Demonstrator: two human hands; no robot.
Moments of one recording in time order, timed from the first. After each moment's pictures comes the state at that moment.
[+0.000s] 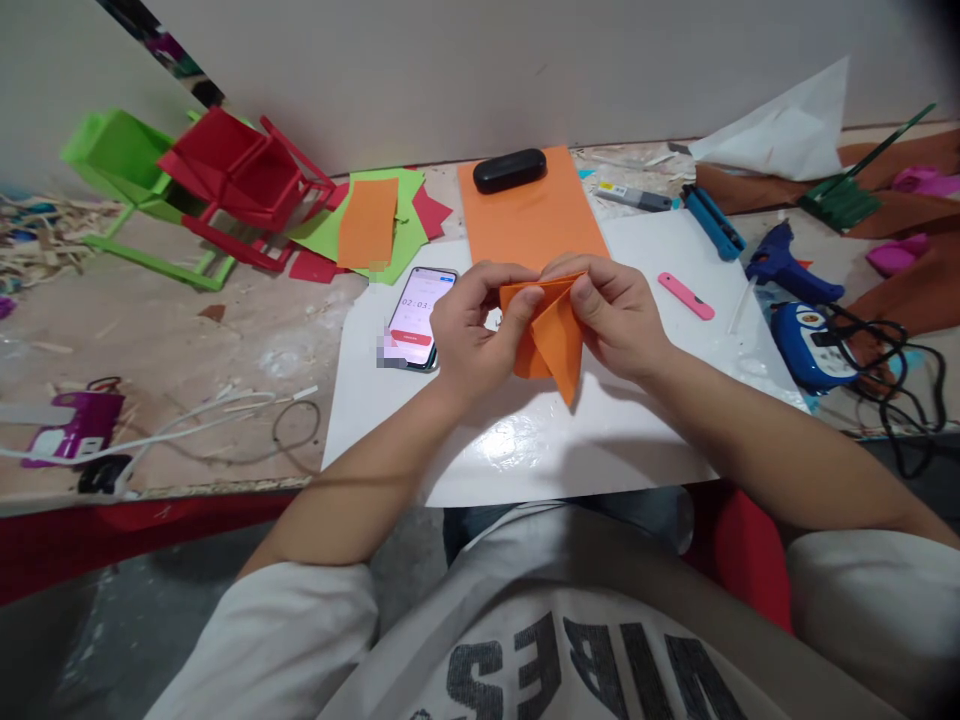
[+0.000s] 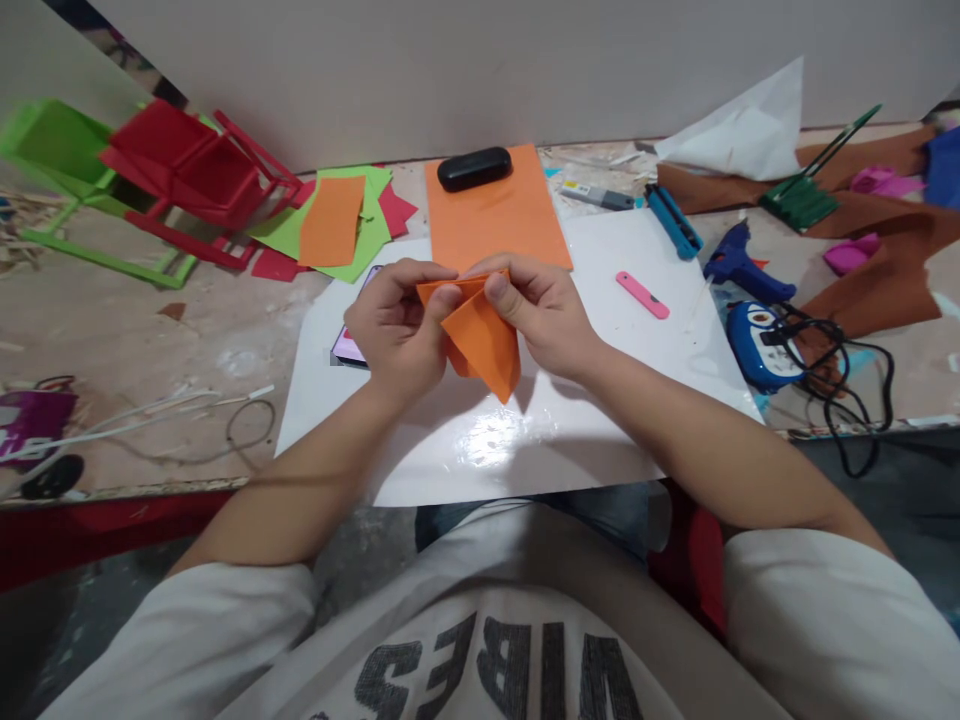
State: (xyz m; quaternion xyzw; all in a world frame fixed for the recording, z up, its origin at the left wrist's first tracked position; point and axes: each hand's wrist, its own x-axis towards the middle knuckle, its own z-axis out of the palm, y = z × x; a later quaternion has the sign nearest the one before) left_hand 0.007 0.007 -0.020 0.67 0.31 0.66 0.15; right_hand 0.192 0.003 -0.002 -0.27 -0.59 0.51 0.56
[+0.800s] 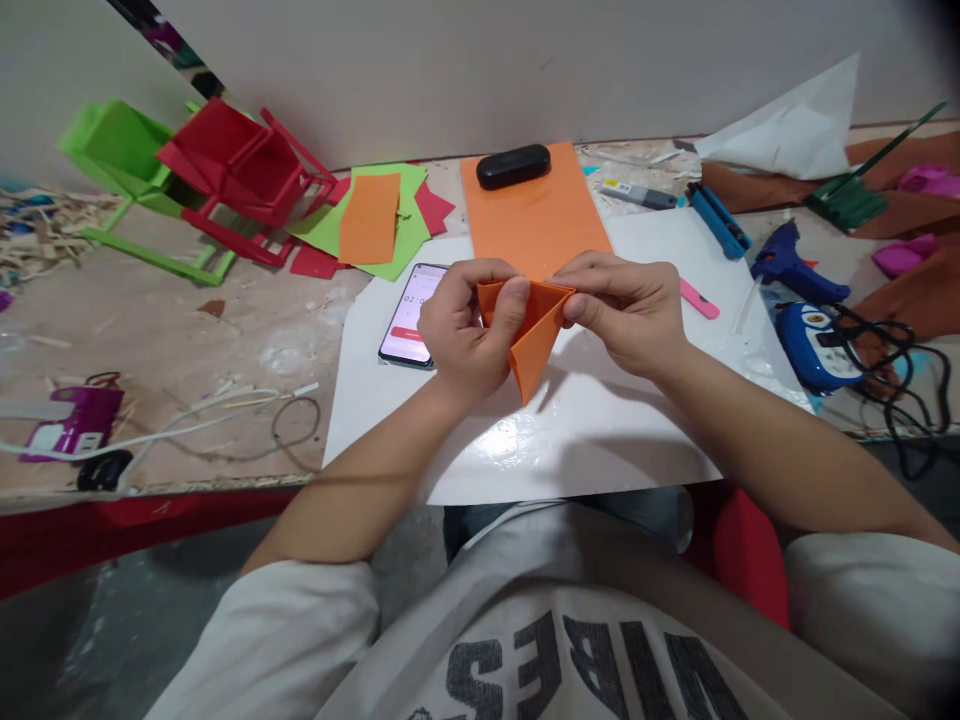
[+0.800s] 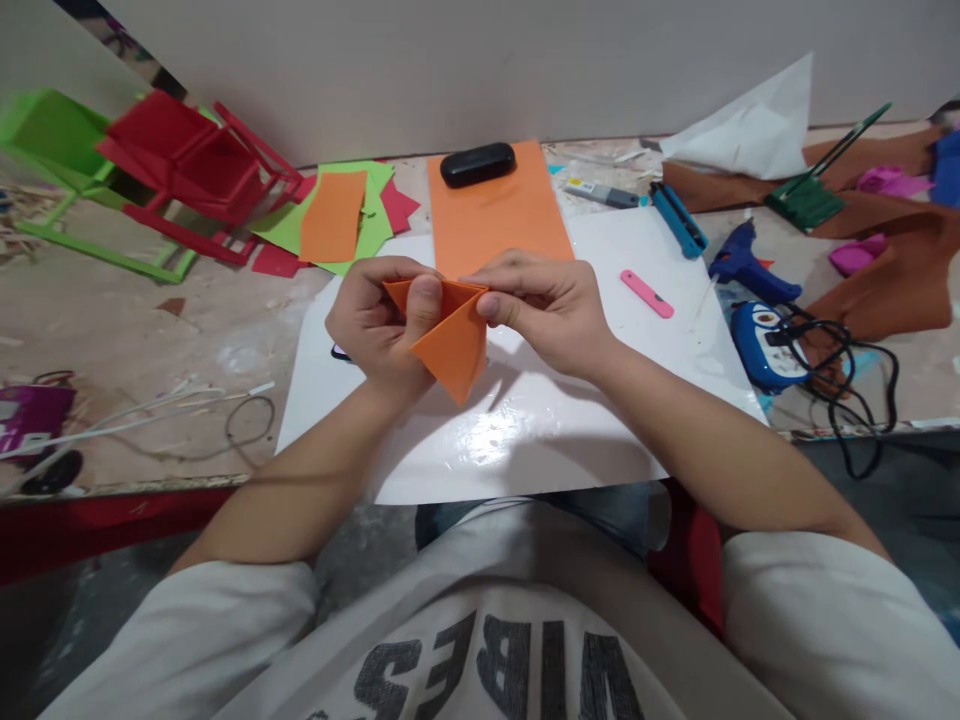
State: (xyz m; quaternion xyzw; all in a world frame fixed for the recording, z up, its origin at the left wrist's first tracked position) left_hand 0.007 0.005 -0.016 0.63 0.32 0.71 0.07; right_hand 0.197 0.006 0.007 -0.25 -0.63 0.45 0.58
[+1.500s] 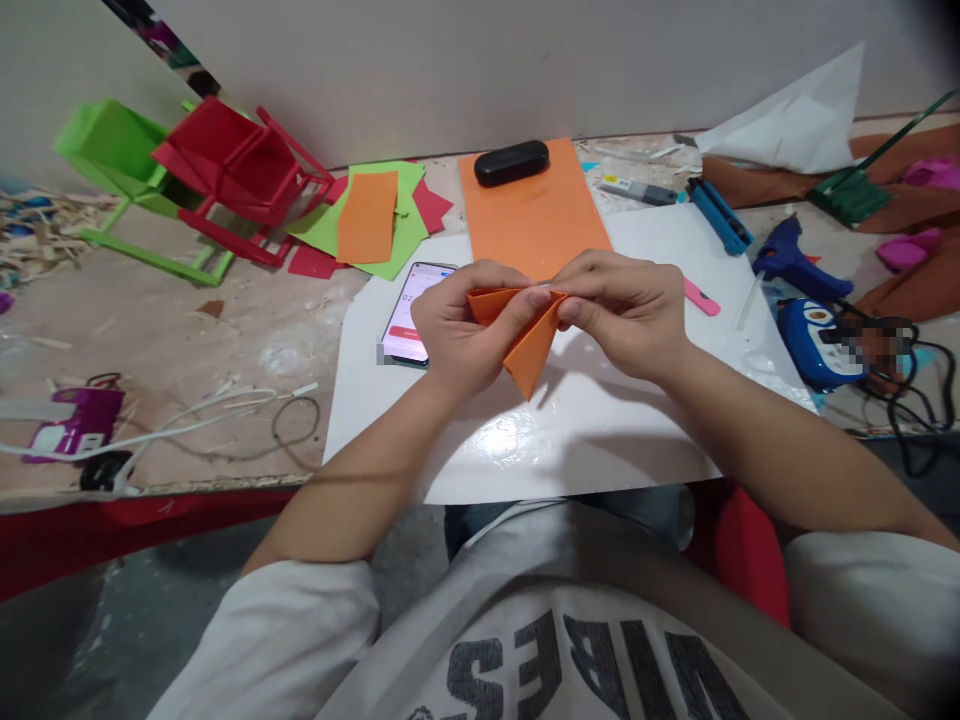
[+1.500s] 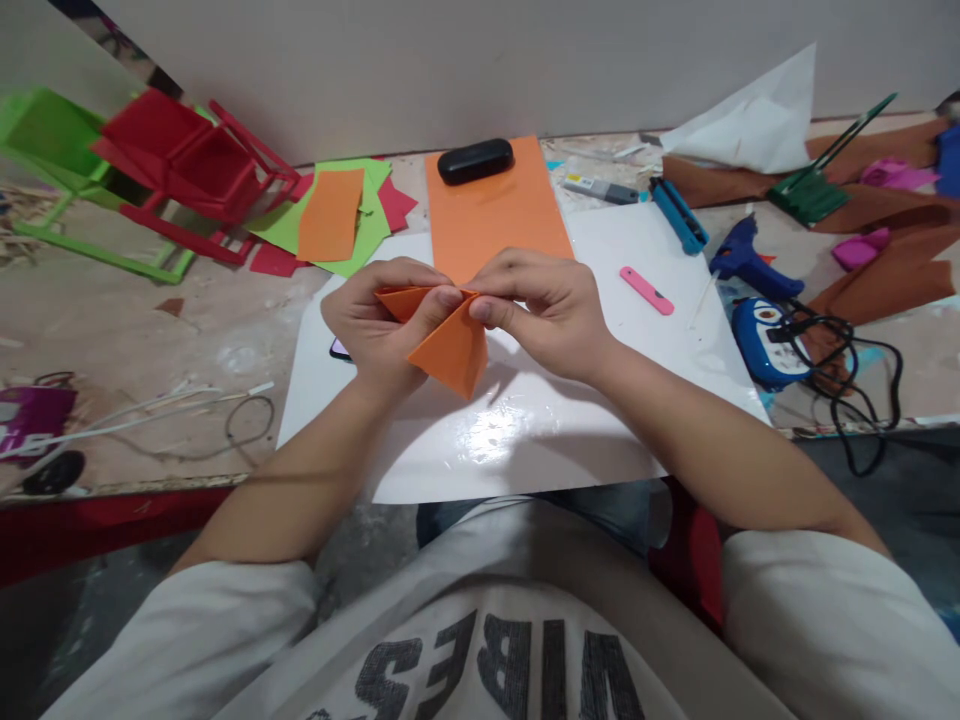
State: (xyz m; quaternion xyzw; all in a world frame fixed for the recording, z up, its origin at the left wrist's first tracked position) left_hand 0.002 0.004 -0.007 0.66 0.28 0.67 0.20; right_hand 0.201 0.001 0.012 -0.24 -0.69 0.38 0.57
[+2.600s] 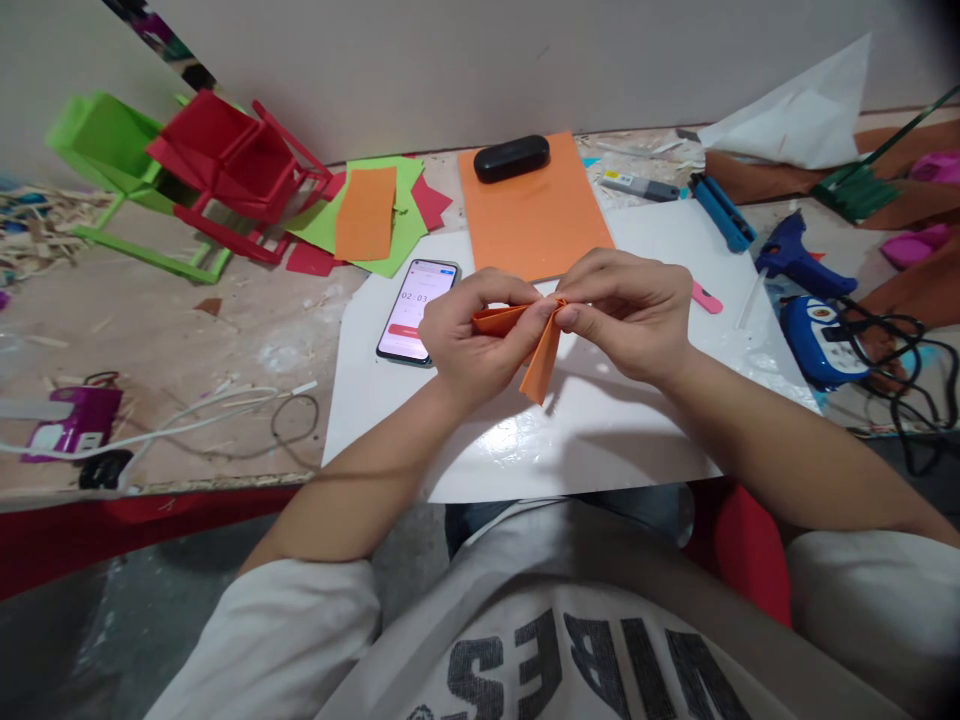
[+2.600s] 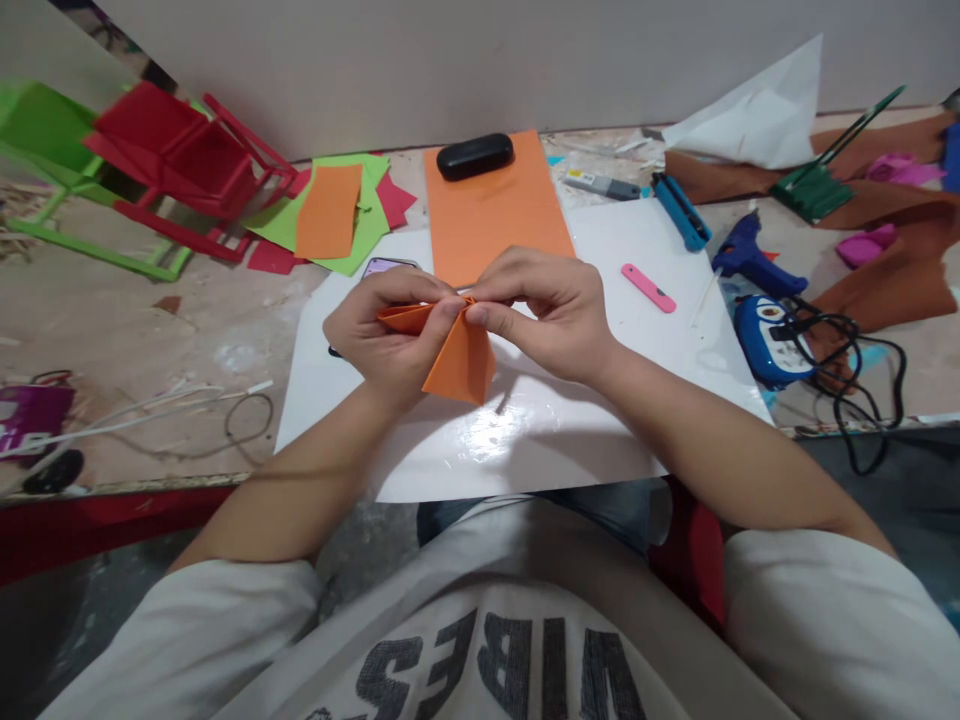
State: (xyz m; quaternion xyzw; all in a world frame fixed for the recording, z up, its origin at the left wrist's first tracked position) left_hand 0.012 -0.002 -0.007 0.67 0.23 0.70 0.12; right_hand 0.200 0.005 0.002 -0.21 -0.69 0.35 0.60
